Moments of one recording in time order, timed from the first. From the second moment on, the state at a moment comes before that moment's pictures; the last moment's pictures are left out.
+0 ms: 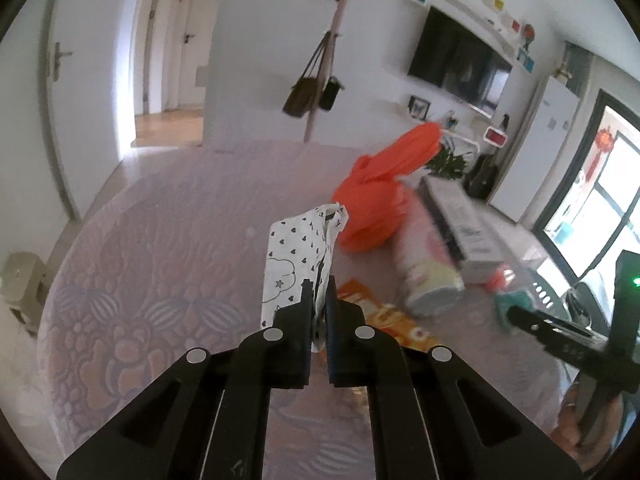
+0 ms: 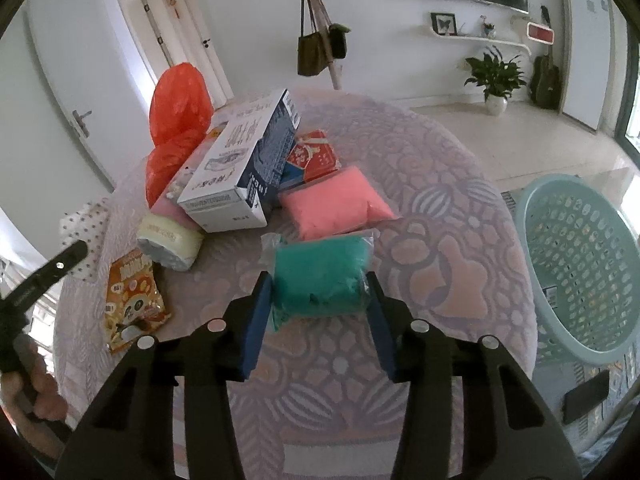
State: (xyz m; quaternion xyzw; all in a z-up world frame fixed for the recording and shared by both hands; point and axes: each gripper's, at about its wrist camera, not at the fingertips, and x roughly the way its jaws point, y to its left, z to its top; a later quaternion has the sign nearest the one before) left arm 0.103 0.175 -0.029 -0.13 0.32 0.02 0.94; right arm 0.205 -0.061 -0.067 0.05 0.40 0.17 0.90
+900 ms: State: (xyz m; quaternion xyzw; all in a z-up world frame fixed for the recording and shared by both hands) left arm 0.133 -0.017 0.024 -0.04 0.27 -0.15 0.95; right arm 0.165 -0.211 0.016 0.11 0.28 0.06 0.95
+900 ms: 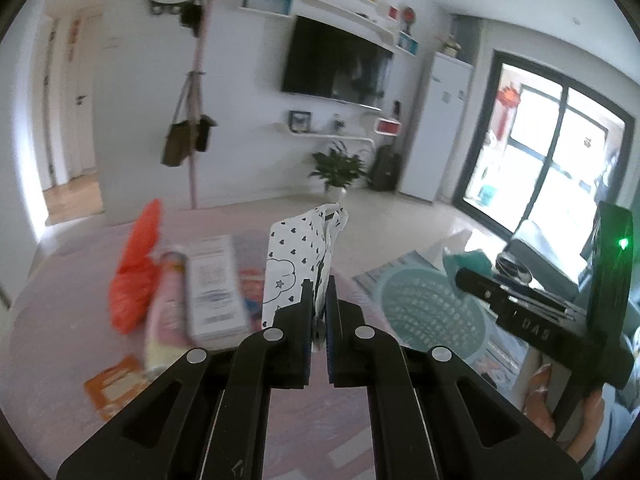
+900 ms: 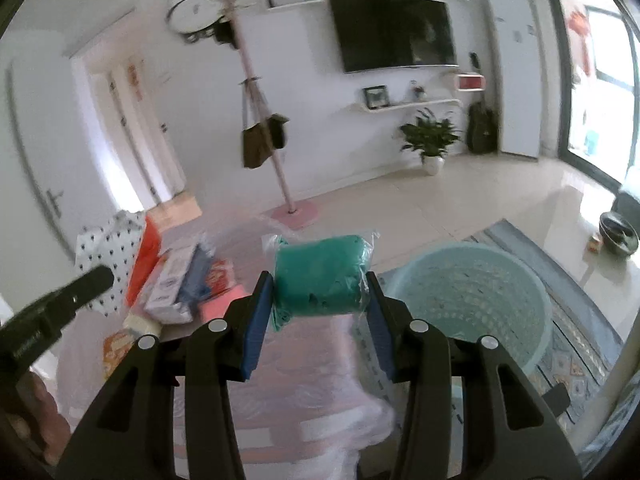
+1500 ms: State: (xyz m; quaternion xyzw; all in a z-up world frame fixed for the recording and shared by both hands) left arm 0.210 -0.152 -0.029 0.00 0.34 -0.25 0.91; right arm 0.194 -0.337 -0.056 0.16 0.34 -0.06 0.93
